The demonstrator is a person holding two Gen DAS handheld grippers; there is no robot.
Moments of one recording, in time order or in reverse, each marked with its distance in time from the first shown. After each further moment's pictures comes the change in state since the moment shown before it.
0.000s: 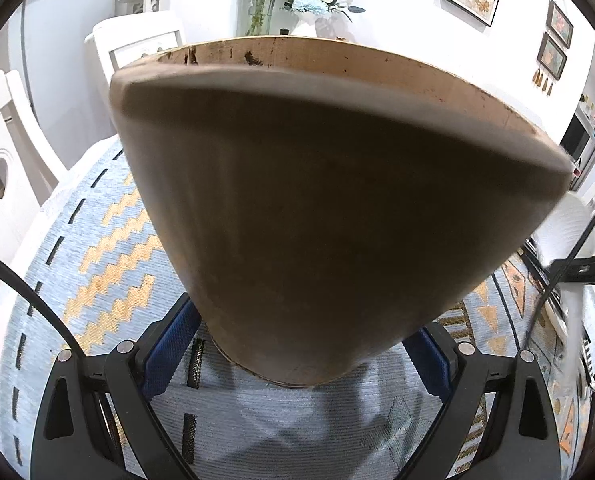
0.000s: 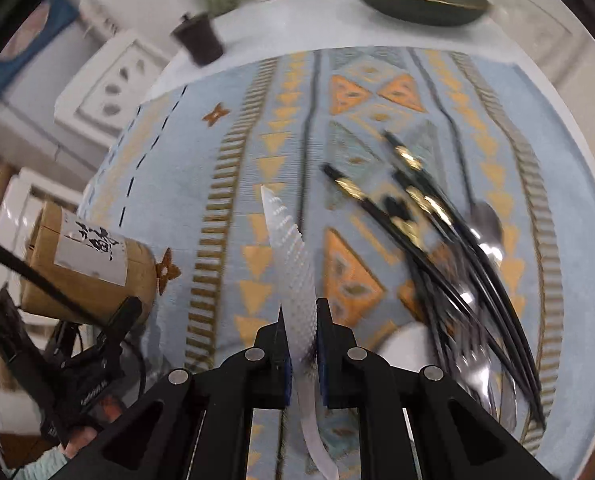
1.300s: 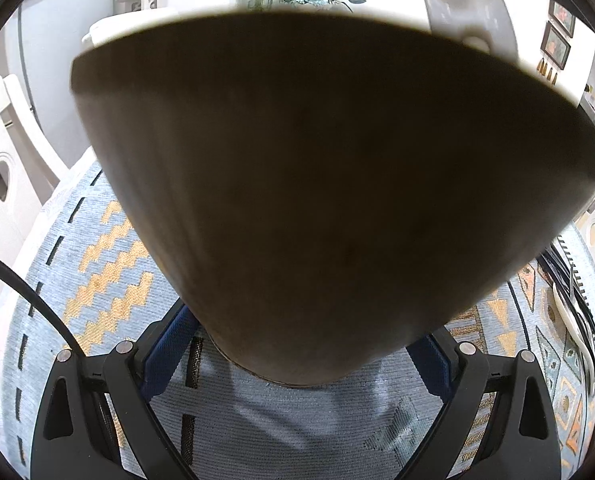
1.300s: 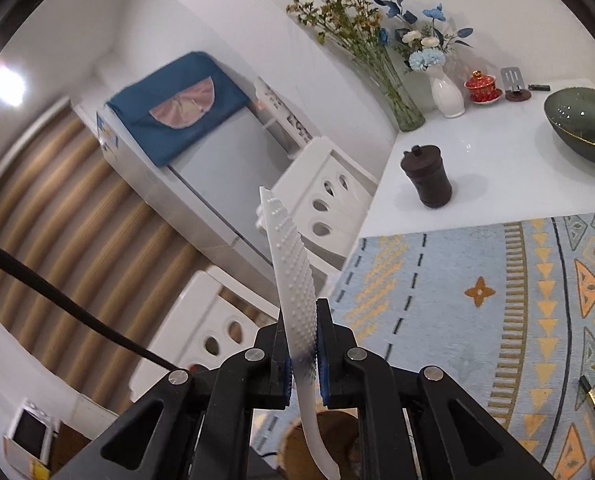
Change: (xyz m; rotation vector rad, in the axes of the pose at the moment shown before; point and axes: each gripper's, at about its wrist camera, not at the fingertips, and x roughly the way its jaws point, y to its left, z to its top) left arm 0.015 -0.015 0.023 0.013 0.029 0.024; right arm -0.024 0.184 0.088 -0.170 -0.346 0.549
